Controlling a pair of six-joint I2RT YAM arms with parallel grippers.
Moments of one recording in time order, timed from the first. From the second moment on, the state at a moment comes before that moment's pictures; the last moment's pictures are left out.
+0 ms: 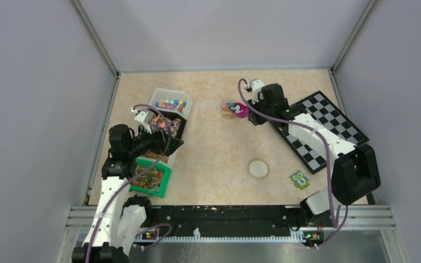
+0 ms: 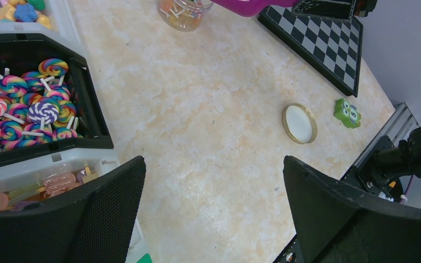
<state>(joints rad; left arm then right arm) 0.03 0.73 0.59 -0.25 0.79 -0.21 0.47 1.49 1.14 -0.35 -0.07 -0.08</state>
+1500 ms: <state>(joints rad) 0.03 0.73 0.59 -0.25 0.79 -0.21 0.47 1.52 1.26 -0.49 -0.07 -0.09</state>
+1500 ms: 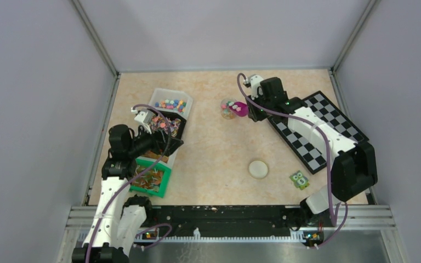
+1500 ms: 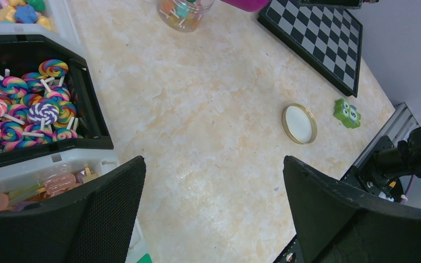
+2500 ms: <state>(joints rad) 0.03 0.73 0.59 -0.25 0.79 -0.21 0.50 1.59 1.40 -0.64 -0.02 -0.11</state>
